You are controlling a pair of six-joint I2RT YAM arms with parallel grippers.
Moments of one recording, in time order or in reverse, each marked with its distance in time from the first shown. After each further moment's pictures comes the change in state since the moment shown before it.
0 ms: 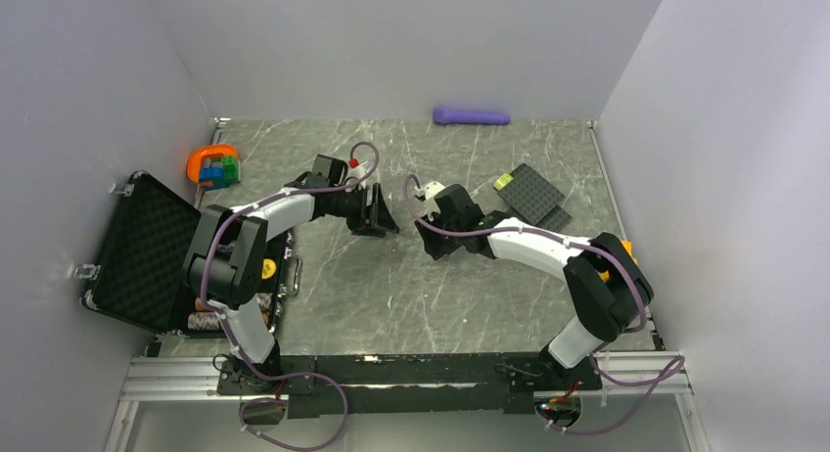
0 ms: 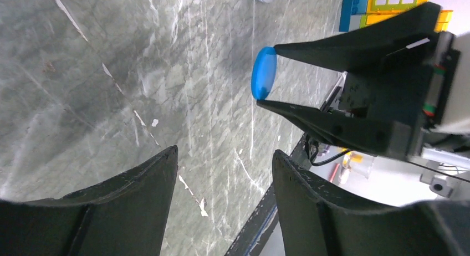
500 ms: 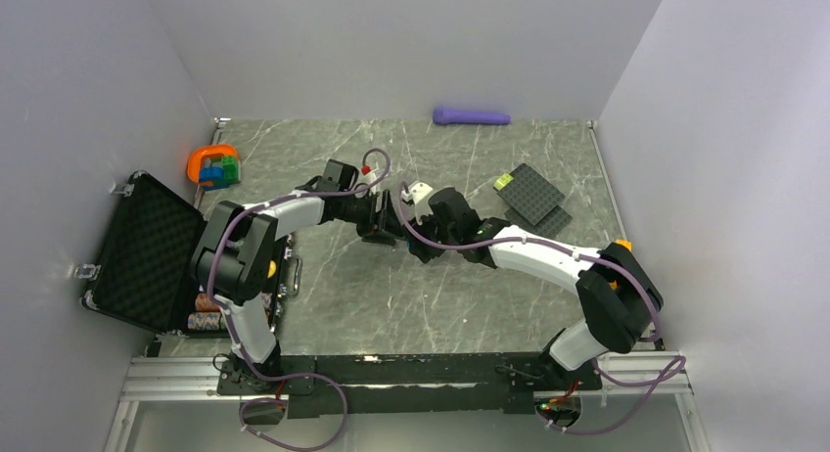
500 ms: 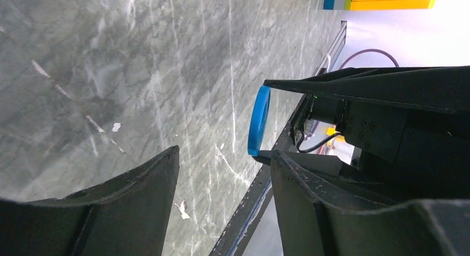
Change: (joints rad) left arm -0.050 0.051 -0.007 0.043 0.071 -0.051; right arm 0.086 -0.089 -0.026 0.095 -0.062 -0.033
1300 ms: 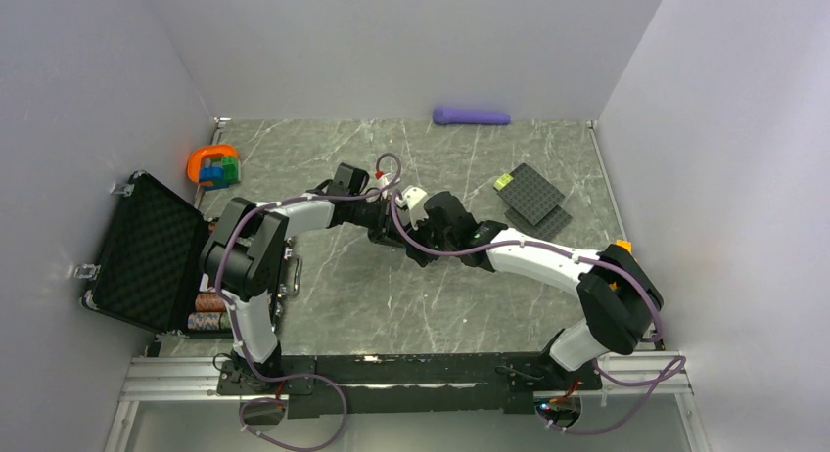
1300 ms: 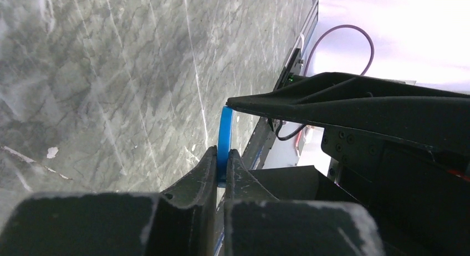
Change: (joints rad) left arm -0.058 0.048 -0.001 0.087 0.109 -0.069; right arm 0.042 -0.006 0.000 0.000 0.015 -0.039
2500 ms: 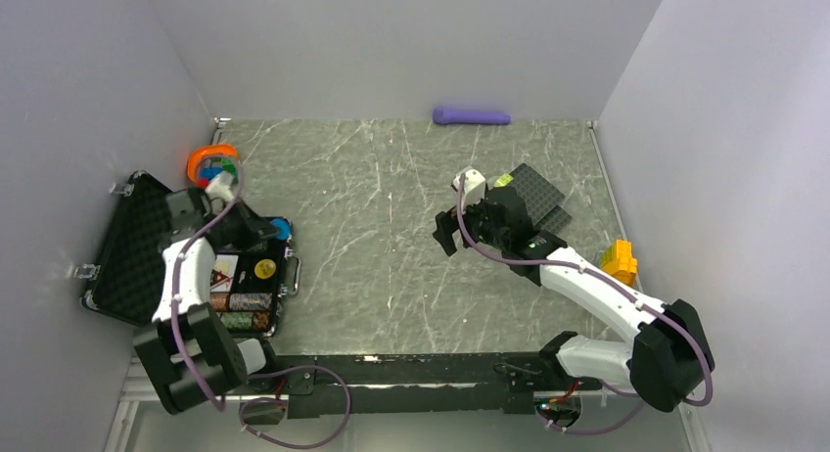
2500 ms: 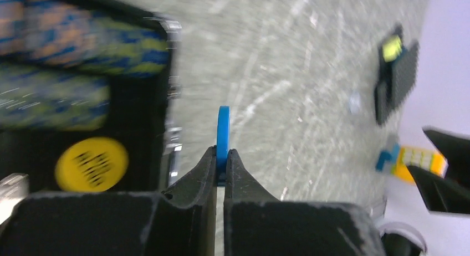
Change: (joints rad) left arm 0.803 -0.639 -0.287 -0.355 -0.264 0.279; right arm -0.203 -0.342 -0.175 0.070 -0.051 0.013
